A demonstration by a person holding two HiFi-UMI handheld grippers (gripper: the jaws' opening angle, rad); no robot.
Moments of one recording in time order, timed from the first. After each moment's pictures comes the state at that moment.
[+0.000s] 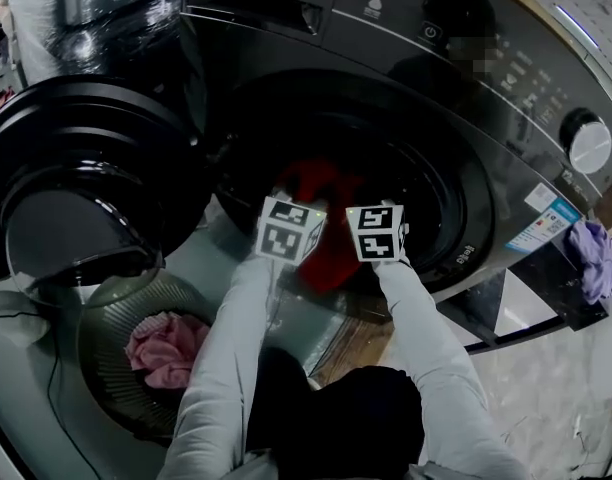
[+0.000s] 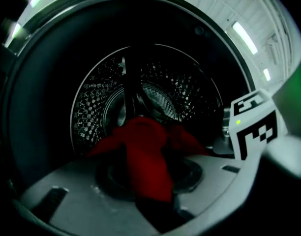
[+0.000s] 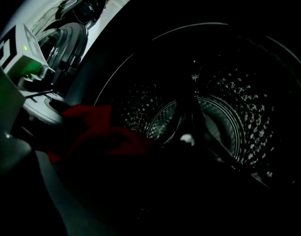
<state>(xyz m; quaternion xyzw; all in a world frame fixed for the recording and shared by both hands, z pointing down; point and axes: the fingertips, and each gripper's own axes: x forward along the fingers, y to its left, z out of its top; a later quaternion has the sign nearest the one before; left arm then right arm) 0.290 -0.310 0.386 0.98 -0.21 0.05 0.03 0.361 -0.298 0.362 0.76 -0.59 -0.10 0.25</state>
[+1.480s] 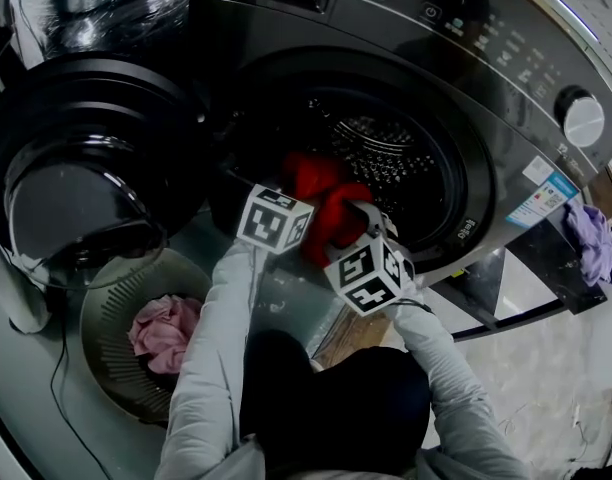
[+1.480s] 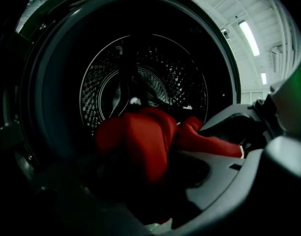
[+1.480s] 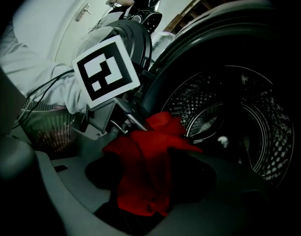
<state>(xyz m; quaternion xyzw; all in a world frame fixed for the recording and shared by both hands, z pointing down) 0.250 -0.279 0.420 0.97 -0.15 0.15 0.07 0.227 -0.212 0.412 0.60 -0.69 -0.06 0.41</state>
